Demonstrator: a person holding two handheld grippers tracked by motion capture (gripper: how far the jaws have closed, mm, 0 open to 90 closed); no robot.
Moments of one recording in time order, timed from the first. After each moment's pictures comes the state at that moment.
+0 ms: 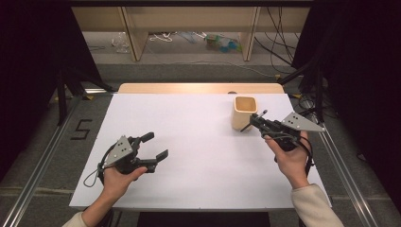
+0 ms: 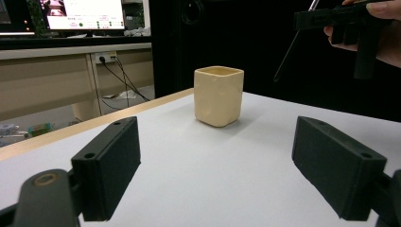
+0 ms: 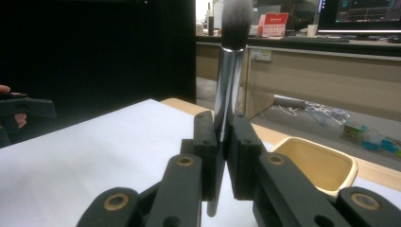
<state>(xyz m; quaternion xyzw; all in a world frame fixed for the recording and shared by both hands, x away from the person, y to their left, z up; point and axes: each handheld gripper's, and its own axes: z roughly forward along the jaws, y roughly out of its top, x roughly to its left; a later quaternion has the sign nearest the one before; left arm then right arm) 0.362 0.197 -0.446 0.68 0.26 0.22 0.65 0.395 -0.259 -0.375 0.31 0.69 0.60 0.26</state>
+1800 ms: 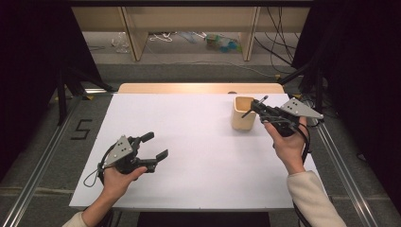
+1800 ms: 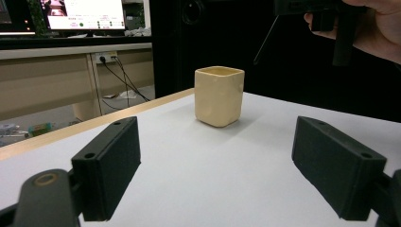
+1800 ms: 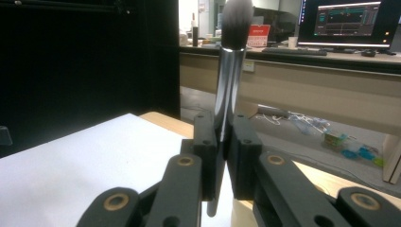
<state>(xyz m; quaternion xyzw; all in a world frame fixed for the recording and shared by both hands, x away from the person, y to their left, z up) 0.363 0.197 -0.446 0.68 0.26 0.22 0.65 0.424 -0.256 -0.359 0.33 0.67 0.60 0.29</state>
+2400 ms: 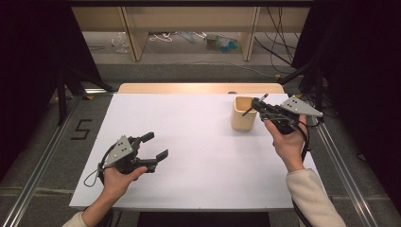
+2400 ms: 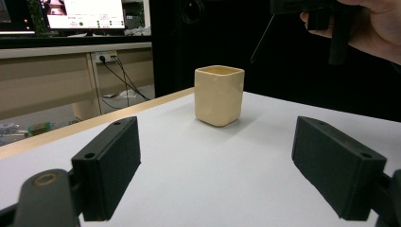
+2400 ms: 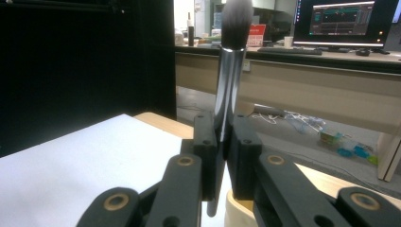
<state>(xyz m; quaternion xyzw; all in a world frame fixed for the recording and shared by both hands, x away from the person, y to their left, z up) 0.363 0.197 -0.447 0.68 0.26 0.22 0.65 0.430 -0.257 -0.358 0.33 0.67 0.60 0.29</state>
